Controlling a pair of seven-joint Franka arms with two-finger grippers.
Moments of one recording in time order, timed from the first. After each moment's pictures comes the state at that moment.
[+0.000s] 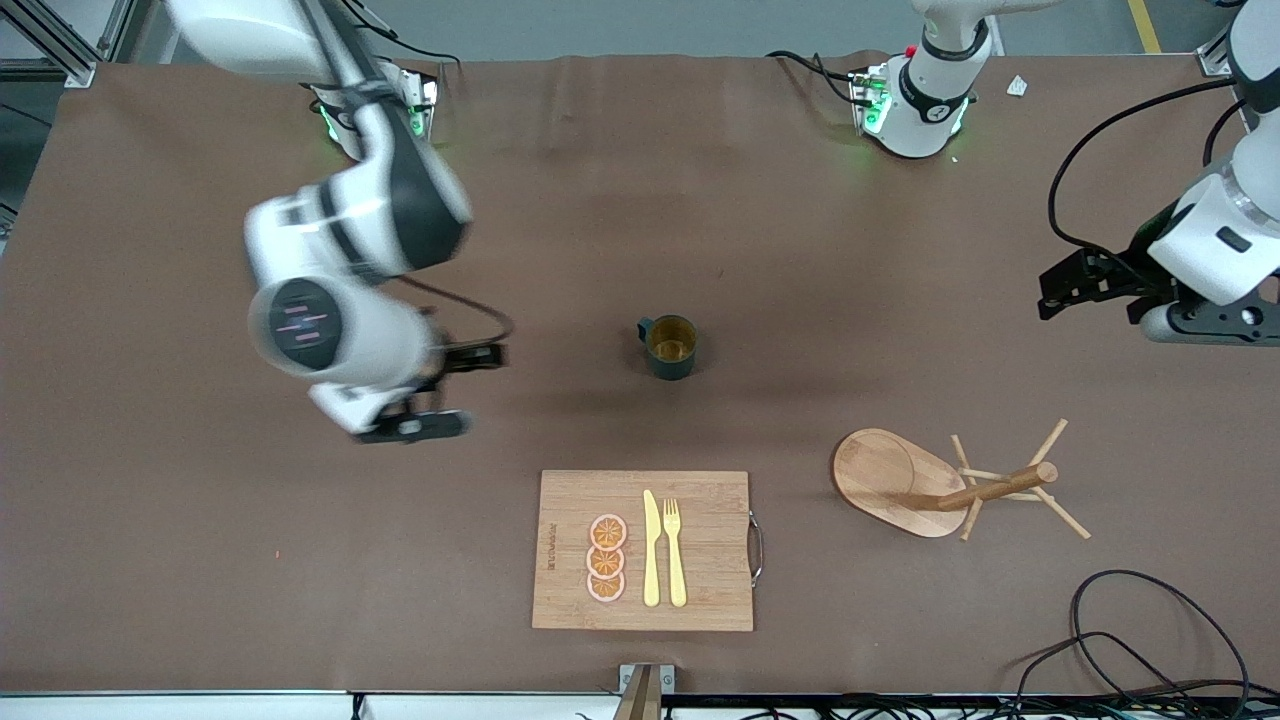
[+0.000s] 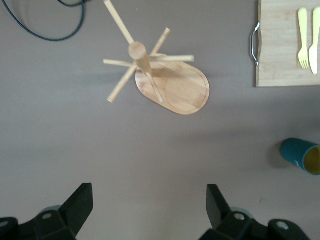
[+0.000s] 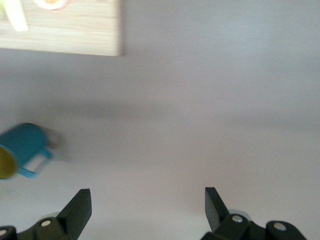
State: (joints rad) left arm 0.09 0.10 -0.22 -1.52 -0.01 1.64 -0.08; right arm 0.46 0.52 -0.19 -1.27 0.19 1.53 0.20
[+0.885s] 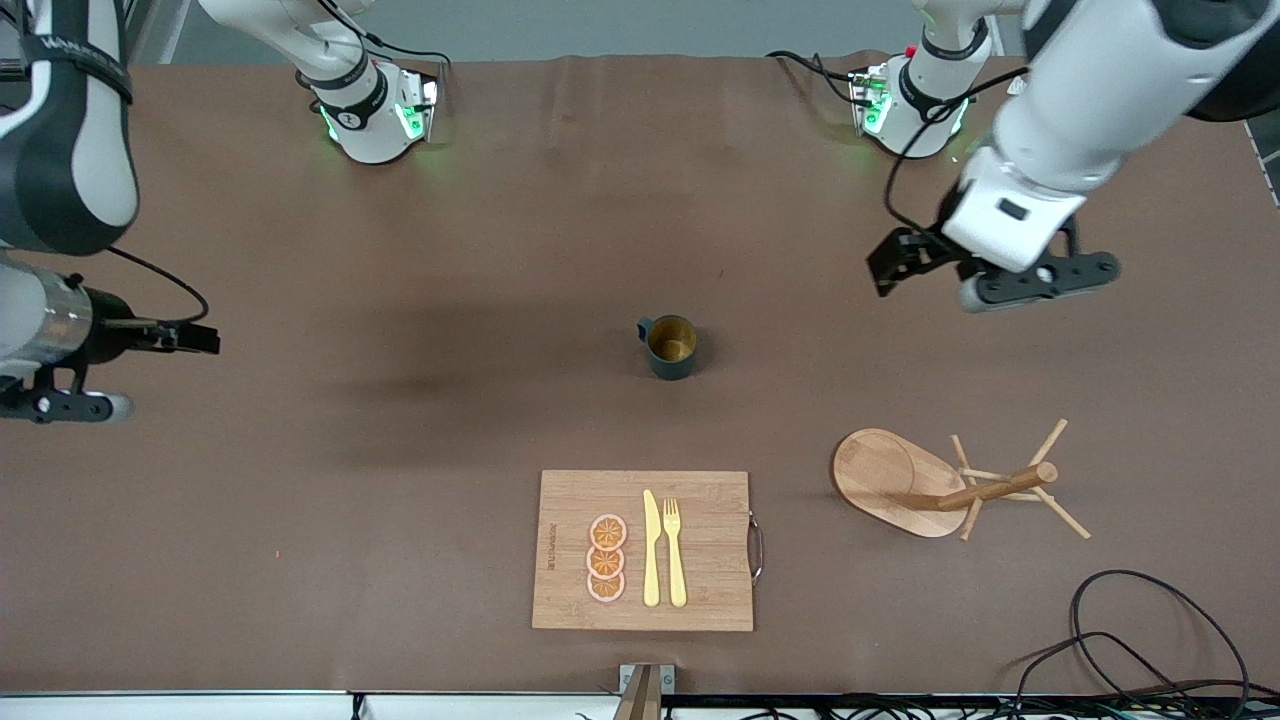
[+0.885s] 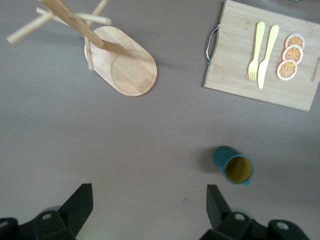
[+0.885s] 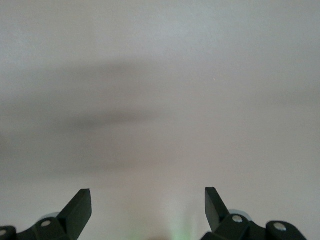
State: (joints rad) left arm -0.02 0.12 -0.44 -1.52 0.03 1.67 -0.68; right arm 0.14 0.25 -0.19 -1.47 -0.01 1.49 0.01
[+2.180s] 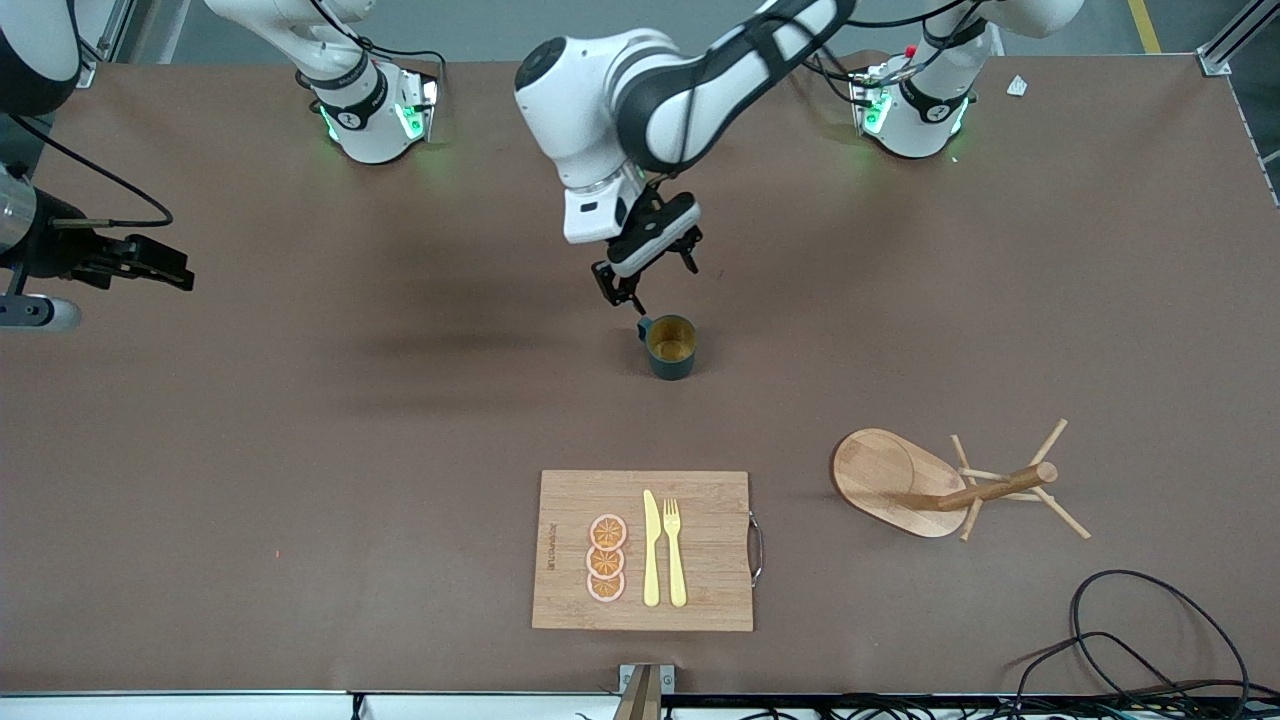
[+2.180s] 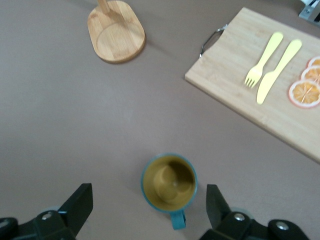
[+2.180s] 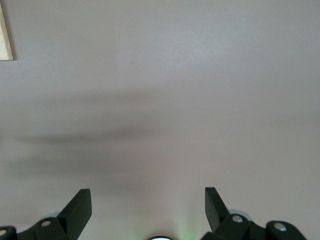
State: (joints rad) left arm -0.71 0.62 -0.44 -1.42 0.74 1.70 -1.95; right arm -0.02 0.04 -0.01 -1.59 -0.01 1.50 0.01
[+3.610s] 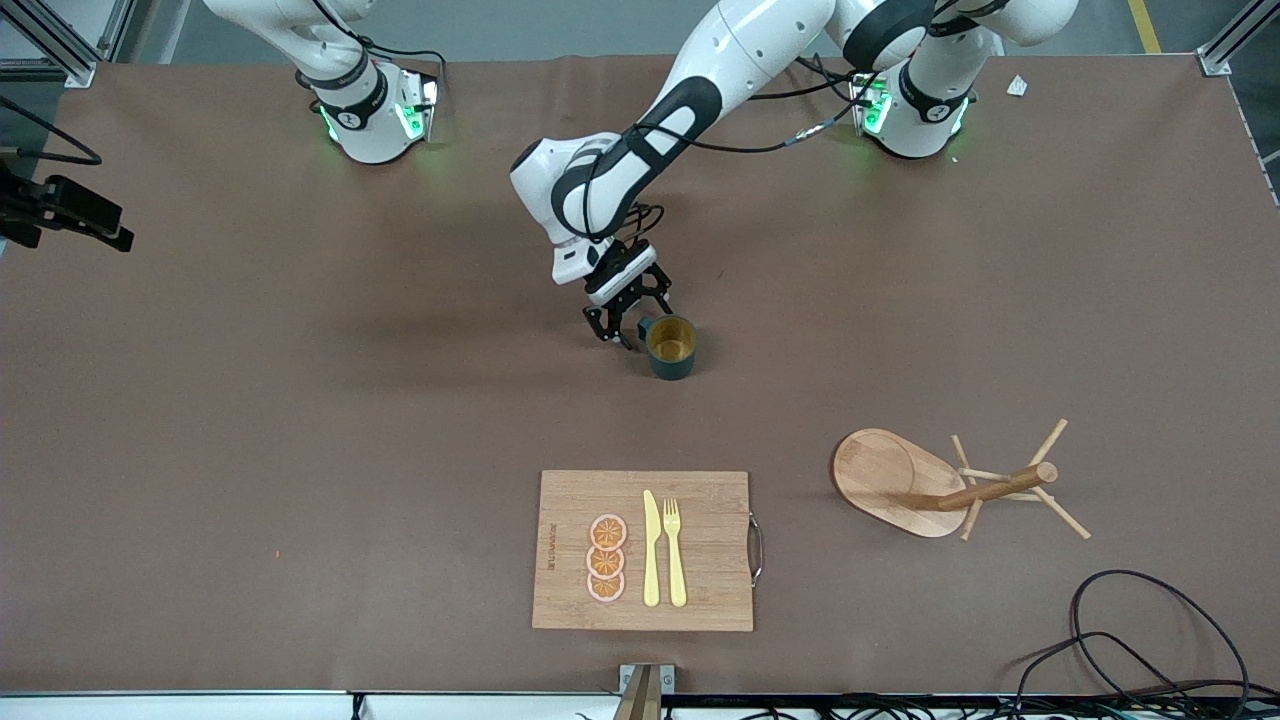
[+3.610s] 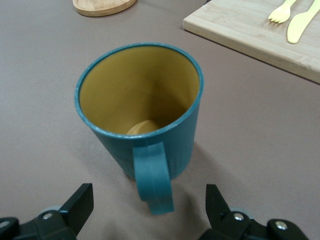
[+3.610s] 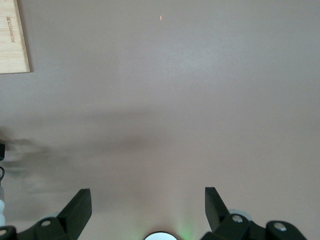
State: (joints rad) left arm -0.96 0.95 -0.22 -1.36 0.92 1.81 -2.27; right arm 0.00 0.02 -0.04 -1.44 -0.01 1.38 0.01
